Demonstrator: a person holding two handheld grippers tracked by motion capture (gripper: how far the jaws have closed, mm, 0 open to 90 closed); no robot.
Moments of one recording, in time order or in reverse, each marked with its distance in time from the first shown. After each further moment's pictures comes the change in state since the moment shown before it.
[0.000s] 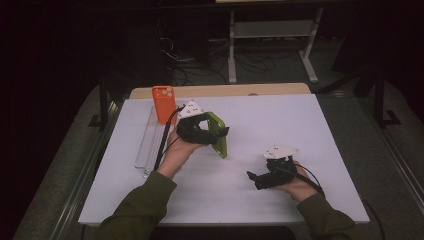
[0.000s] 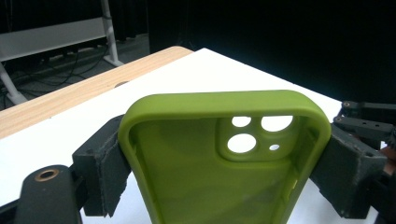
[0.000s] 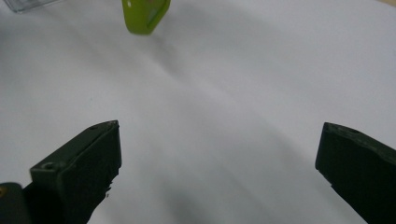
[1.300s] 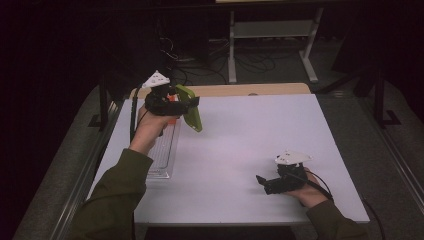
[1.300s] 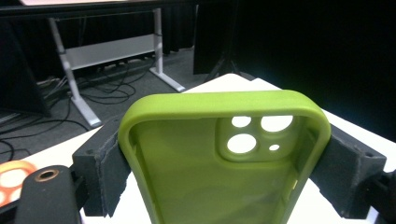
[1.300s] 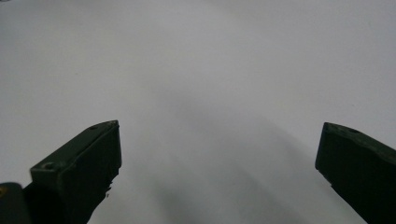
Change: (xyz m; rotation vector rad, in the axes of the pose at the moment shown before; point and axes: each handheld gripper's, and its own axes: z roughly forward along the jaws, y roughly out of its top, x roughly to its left) left arm 0.065 0.050 -0.059 -0.049 0.166 -0.032; right arm -0.009 -0.024 -0.013 -0.012 -0.019 0.055
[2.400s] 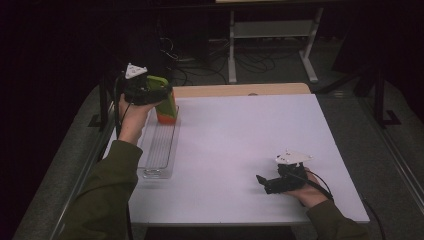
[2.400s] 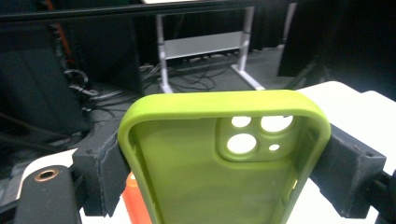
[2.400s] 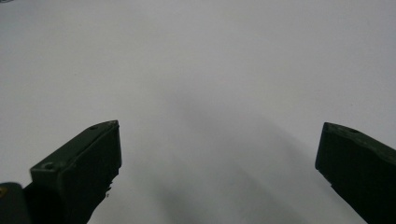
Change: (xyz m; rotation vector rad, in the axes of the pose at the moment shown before) left arm 0.051 0.002 -0.016 0.016 0.370 -0.070; right arm -0.001 0.000 0.000 0.000 0.002 0.000
